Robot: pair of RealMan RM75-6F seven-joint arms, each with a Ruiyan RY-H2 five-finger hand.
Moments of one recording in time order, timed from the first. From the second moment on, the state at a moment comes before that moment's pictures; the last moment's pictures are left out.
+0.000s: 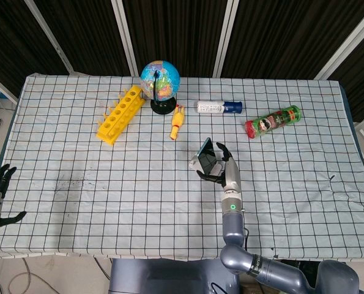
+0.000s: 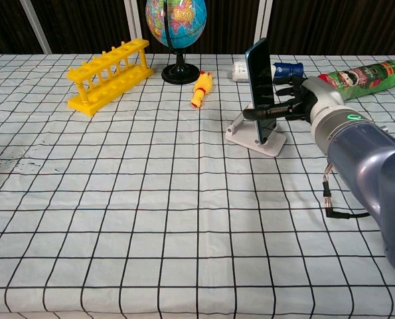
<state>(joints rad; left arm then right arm) -0.12 -1.08 -0.05 -1.66 1.39 1.39 0.09 0.61 -1.98 0.58 -1.49 -0.72 1.24 -0.07</state>
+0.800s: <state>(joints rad) -0.11 -1.09 -0.05 -1.64 1.40 1.42 0.12 0.46 -1.68 0.44 -1.74 -0.82 1.24 -0.10</state>
